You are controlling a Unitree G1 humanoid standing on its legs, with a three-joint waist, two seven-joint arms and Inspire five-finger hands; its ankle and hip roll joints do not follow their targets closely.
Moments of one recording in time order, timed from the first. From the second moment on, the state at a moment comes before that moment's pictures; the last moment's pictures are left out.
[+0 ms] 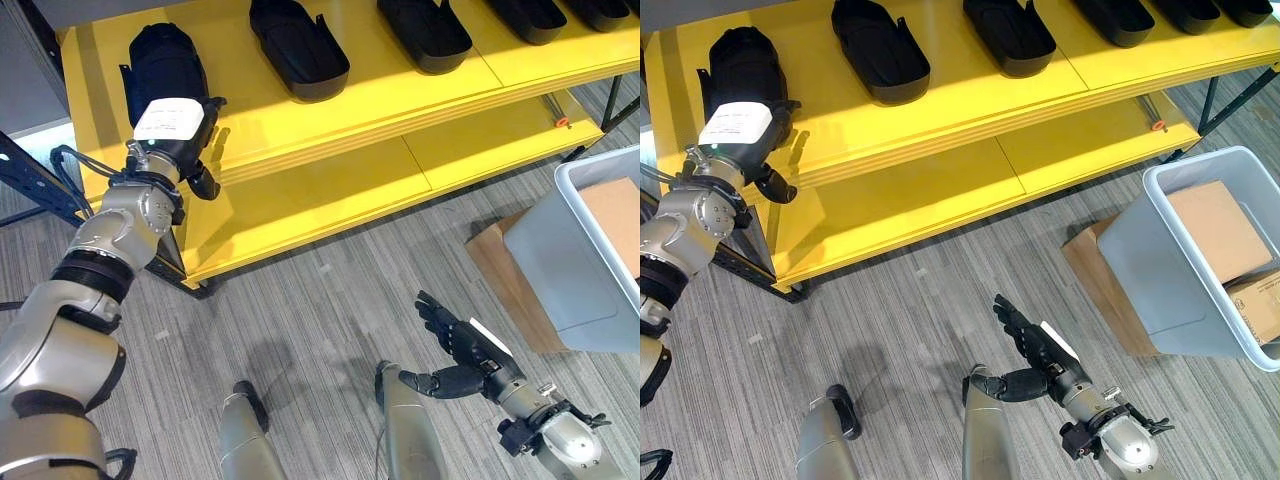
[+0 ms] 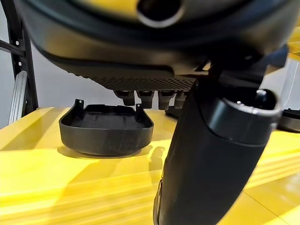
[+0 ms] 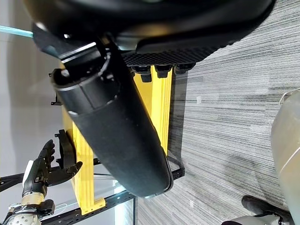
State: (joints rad) left arm -1.09 0.89 -0.67 0.81 0.40 -0.05 0.12; right arm 0.35 -0.65 0.14 -0.22 0.40 -0.10 0.22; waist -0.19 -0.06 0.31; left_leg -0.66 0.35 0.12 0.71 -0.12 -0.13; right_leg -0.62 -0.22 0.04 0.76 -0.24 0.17
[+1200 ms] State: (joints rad) left arm -0.59 1.12 -0.39 0.19 0.41 -0.17 0.04; right arm 0.38 -0.63 0.10 -0.19 0.38 -0.11 0.21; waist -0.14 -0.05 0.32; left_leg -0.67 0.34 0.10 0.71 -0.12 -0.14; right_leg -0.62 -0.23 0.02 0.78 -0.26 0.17
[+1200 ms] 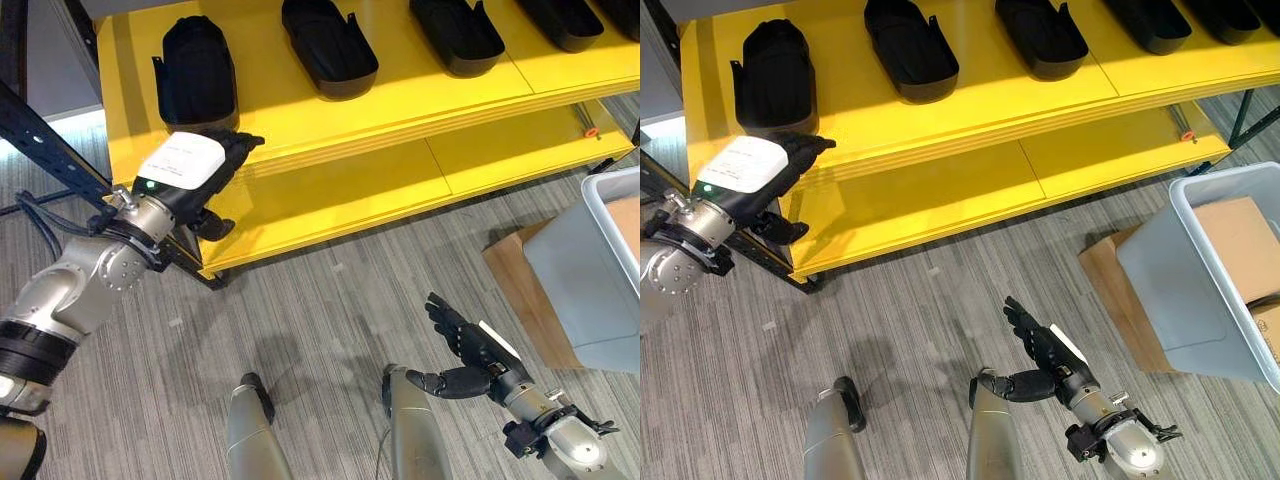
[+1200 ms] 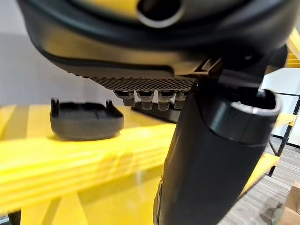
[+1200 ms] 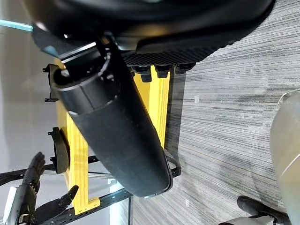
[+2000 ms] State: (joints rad) left arm -0.74 0.96 -0.44 0.54 0.40 -0.11 0.04; right arm 0.34 -0.64 0.11 -0.19 0.37 -0.11 0.21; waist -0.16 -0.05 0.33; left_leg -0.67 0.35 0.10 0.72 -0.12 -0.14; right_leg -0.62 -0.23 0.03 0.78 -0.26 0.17
